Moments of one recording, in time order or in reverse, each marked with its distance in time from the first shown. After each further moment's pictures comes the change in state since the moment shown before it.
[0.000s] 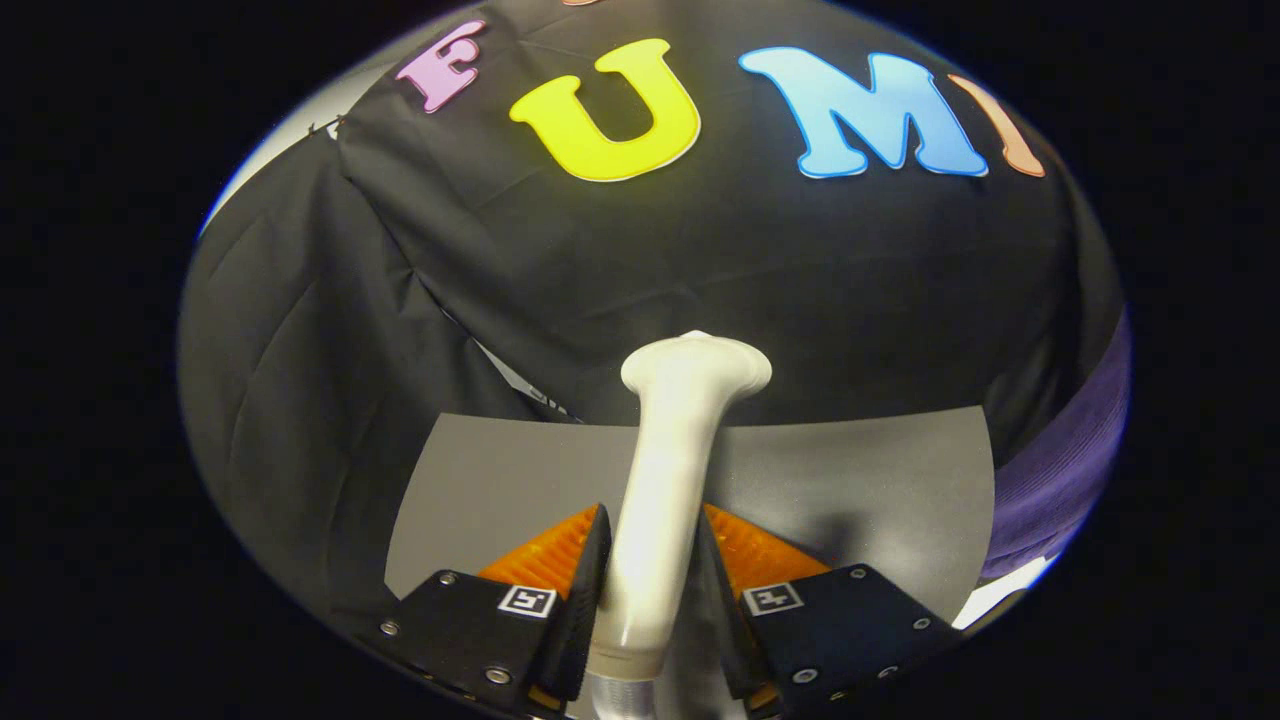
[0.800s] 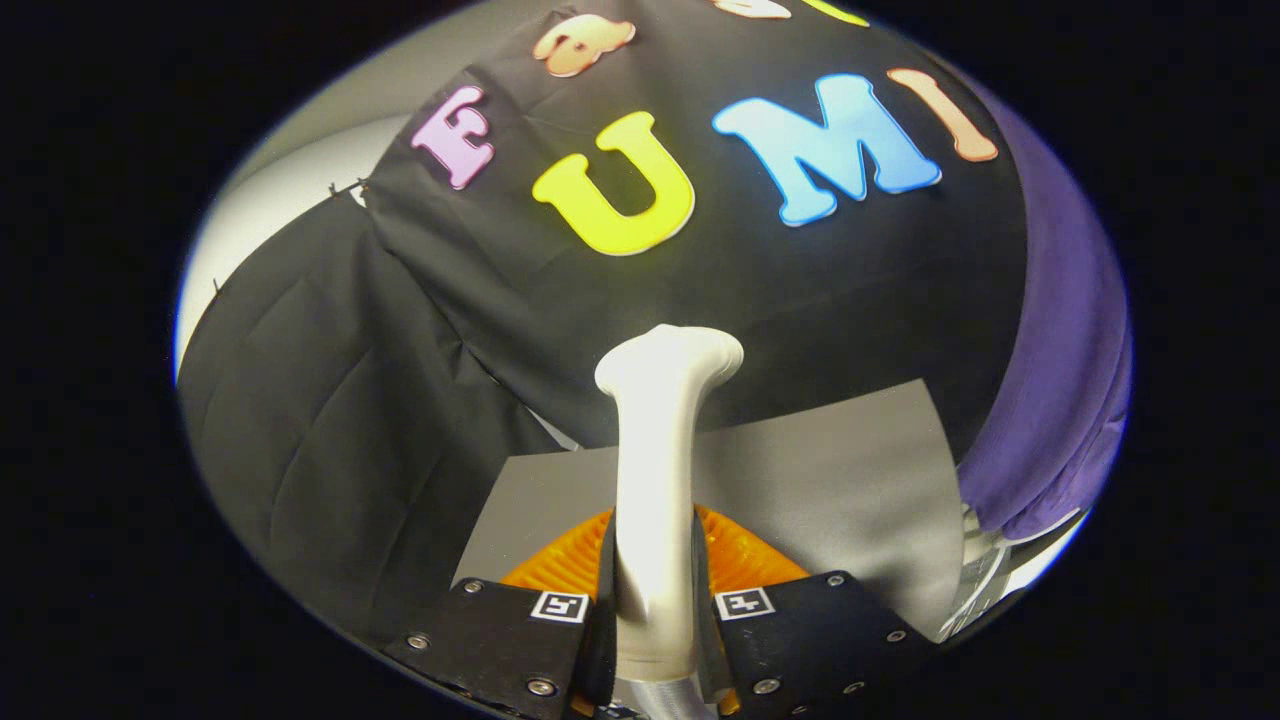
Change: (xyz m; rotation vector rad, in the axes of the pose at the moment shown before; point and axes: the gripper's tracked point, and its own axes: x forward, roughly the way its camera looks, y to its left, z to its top) arm -0.109 0.019 -0.008 0.011 -0.266 0.127
